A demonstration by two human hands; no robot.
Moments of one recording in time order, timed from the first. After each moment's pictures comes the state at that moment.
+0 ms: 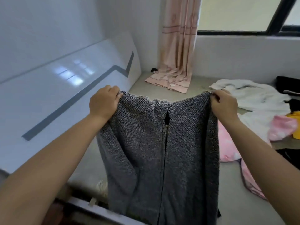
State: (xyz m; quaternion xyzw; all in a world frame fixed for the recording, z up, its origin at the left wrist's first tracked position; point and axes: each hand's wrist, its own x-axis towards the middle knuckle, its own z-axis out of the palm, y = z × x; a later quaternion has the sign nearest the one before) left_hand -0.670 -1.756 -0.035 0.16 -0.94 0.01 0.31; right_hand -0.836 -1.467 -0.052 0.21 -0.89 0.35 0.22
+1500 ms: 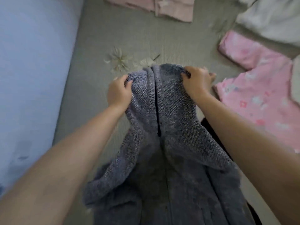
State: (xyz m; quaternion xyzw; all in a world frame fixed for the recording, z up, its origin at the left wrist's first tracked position) left_hand -1.069 -1.923 -0.326 0.24 -0.92 -0.31 0.07; right_hand -1.146 -1.731 -0.314 0.06 -0.97 0.25 0.00
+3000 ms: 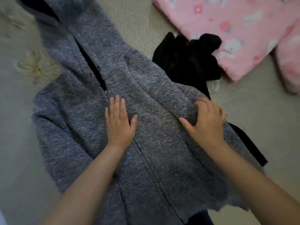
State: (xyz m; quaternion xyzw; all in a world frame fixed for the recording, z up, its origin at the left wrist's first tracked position) left_hand -0.909 -1.765 -0.484 -0.06 -0.97 -0.20 -0.09; right_hand -0.886 -1.540 -0.449 -0.07 -0.99 0.13 -0.03
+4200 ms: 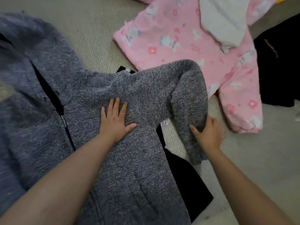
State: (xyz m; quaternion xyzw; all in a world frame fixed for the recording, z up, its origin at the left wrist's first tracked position) left_hand -1.001 -1.638 -0.524 -0.10 -0.96 -0.02 -0.26; right_hand -0.940 -1.351 -0.483 -0.32 -0.93 0.14 -0.15
